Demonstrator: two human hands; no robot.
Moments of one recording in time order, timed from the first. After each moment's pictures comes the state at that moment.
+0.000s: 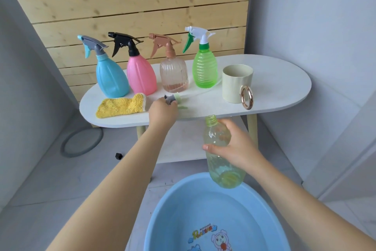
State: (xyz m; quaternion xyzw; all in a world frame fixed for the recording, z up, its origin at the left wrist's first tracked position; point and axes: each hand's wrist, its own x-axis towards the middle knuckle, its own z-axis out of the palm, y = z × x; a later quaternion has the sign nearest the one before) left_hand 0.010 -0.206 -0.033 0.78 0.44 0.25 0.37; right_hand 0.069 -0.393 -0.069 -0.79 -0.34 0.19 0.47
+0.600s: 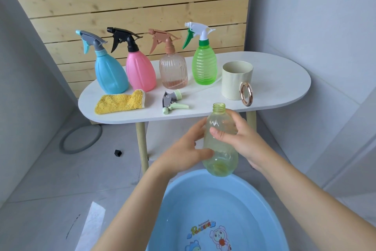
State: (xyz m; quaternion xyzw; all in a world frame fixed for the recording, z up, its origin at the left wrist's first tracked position) left_hand -0.041 -0.279 -0.062 0.82 0.15 0.04 0.55; right_hand 0.081 -0.397 -0.070 -0.72 -0.32 0.26 0.56
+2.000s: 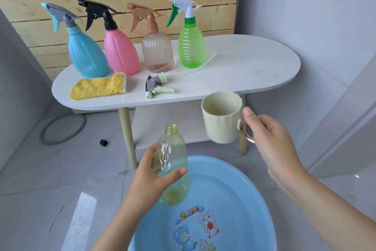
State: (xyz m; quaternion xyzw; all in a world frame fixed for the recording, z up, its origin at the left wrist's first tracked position) left_hand -0.108 -0.300 -0.128 0.74 0.34 0.18 0.55; right_hand 0.069 -0.456 -0.073 -0.76 -0.18 0.08 0.62
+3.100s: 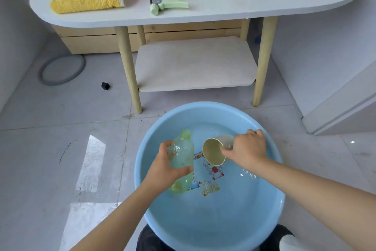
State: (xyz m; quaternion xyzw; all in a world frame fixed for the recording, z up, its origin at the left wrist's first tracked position) left_hand -0.155 -0.323 -0.282 0.73 0.43 0.00 0.52; right_hand 0.040 -0.452 -0.280 -0.91 -0.39 0.10 -0.07
